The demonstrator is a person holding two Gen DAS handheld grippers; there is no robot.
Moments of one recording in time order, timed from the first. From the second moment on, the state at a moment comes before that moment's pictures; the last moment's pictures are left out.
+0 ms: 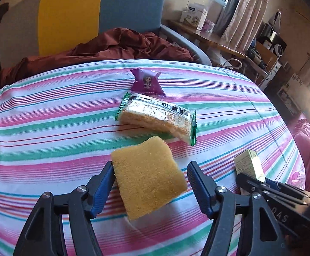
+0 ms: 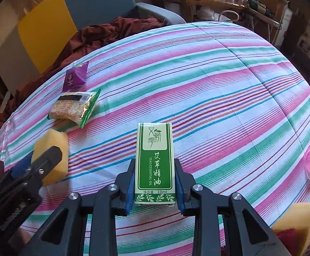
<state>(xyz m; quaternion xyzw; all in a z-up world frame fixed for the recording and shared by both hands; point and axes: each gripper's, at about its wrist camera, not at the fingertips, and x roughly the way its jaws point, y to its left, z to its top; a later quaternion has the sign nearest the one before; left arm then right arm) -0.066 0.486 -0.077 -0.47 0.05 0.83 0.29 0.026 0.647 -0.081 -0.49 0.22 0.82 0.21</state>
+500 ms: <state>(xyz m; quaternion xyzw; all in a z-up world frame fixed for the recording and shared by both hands) -0.056 0.457 -0.088 -0.43 0.03 0.84 0.33 0.021 0.638 -0.075 -0.48 0.21 0.83 0.20</state>
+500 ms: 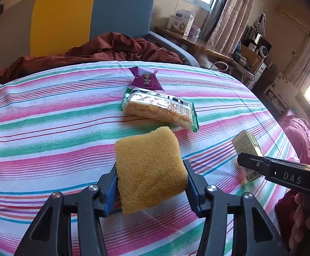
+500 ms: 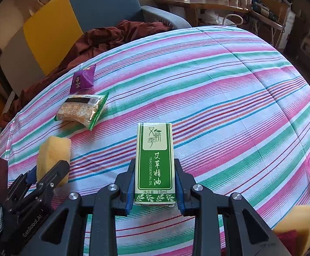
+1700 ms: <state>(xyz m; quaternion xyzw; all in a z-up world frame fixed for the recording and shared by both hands) 0.020 0.296 -0.028 -0.35 0.02 0.88 0.32 0.005 0.579 -0.063 -0.45 0.09 0.88 0.12</state>
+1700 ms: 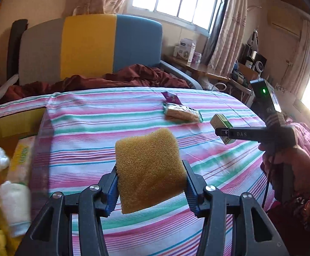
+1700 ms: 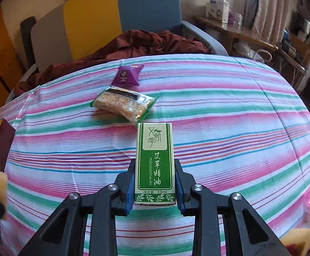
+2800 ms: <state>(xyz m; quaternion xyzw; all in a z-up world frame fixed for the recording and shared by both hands) -0.073 0.106 -0.035 -0.45 -0.05 0.88 0.16 0.012 0.393 0.005 -0.37 0.06 0.93 -0.07</state>
